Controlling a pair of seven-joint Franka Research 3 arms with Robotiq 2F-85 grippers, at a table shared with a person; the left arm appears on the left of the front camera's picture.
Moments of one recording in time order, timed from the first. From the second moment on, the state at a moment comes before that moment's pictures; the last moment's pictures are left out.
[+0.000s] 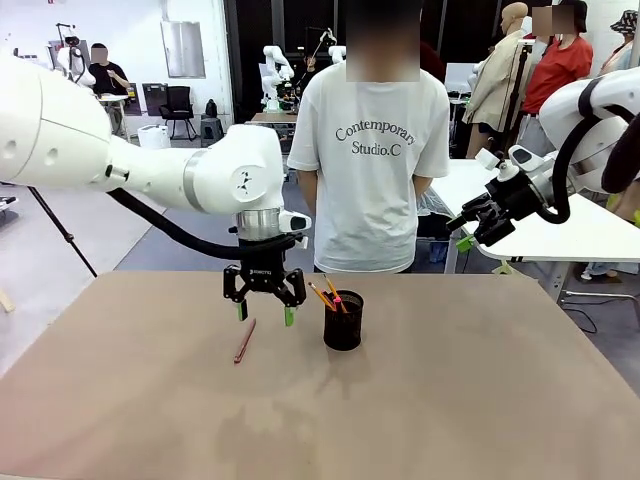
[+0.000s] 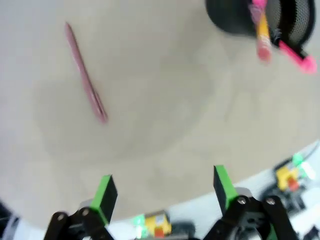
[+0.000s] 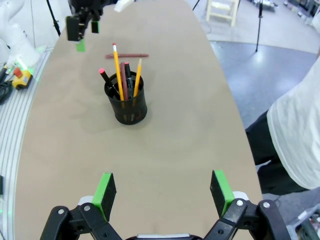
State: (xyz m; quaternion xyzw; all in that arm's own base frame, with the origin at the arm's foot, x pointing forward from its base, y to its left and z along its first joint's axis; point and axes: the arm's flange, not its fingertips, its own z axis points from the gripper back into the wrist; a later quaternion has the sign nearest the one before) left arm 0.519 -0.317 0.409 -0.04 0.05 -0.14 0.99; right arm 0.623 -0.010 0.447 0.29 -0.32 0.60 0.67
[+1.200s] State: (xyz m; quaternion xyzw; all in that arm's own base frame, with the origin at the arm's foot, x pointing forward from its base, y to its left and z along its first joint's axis) left arm 0.521 -0.305 0.394 -0.04 -0.01 -0.12 0.99; right arm 0.623 -0.010 0.447 0.29 -0.32 0.60 0.67
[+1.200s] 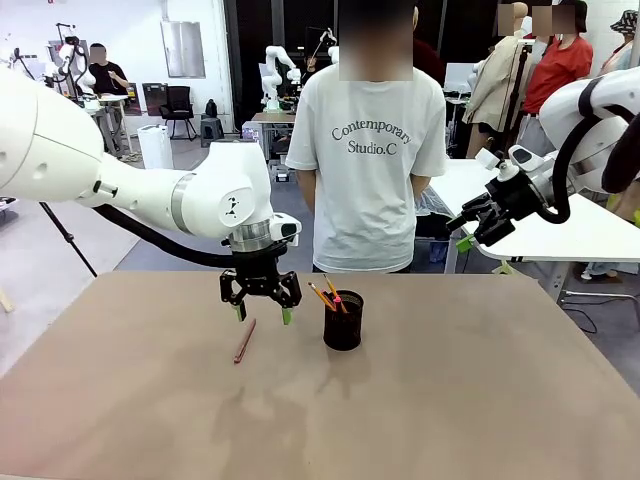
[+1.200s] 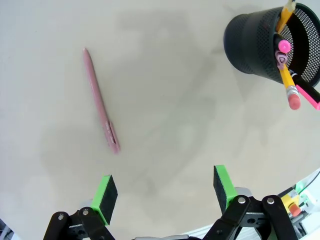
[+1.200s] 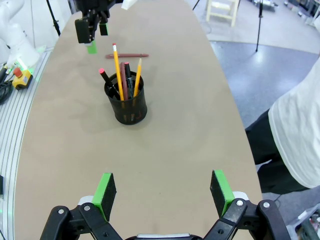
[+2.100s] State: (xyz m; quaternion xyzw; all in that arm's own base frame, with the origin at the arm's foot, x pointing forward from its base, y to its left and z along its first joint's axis) left arm 0.582 -0.286 0.340 -0.01 -0.03 -0.12 0.99; right arm 0.623 -0.010 0.447 0.29 -0.32 0.60 0.67
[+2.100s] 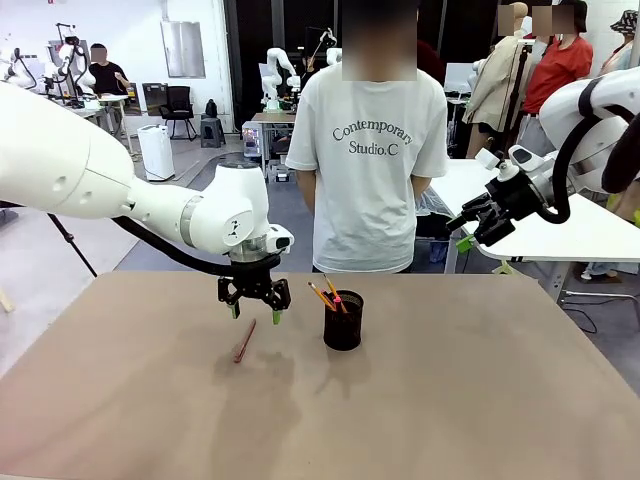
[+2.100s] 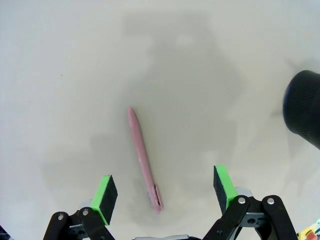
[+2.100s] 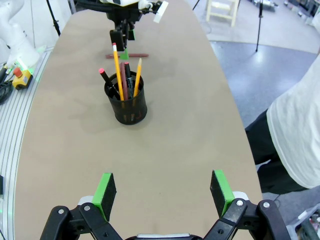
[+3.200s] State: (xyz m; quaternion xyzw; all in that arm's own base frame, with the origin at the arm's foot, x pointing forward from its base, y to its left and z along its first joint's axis) left arm 0.615 -0.267 0.303 0.00 -0.03 -0.11 0.99; right arm 0.623 -0.010 0.447 0.29 -0.32 0.60 0.67
